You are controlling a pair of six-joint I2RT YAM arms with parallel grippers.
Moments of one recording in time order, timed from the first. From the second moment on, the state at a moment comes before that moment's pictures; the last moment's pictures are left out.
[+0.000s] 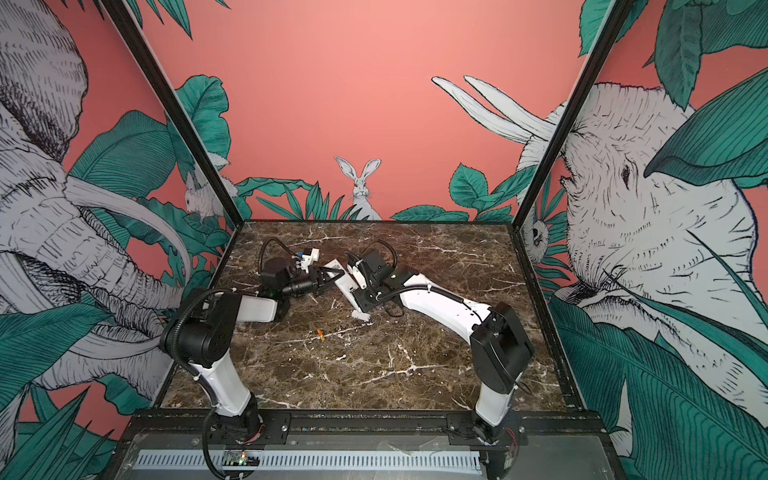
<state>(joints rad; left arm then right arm) -0.22 1.80 0.73 0.90 1.01 -1.20 0.82 1.75 1.43 -0.64 -0.06 0.13</state>
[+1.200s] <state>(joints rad) -0.20 1.80 0.71 0.87 0.96 -1.20 0.78 1.85 1.49 -0.62 -0.15 0.11</state>
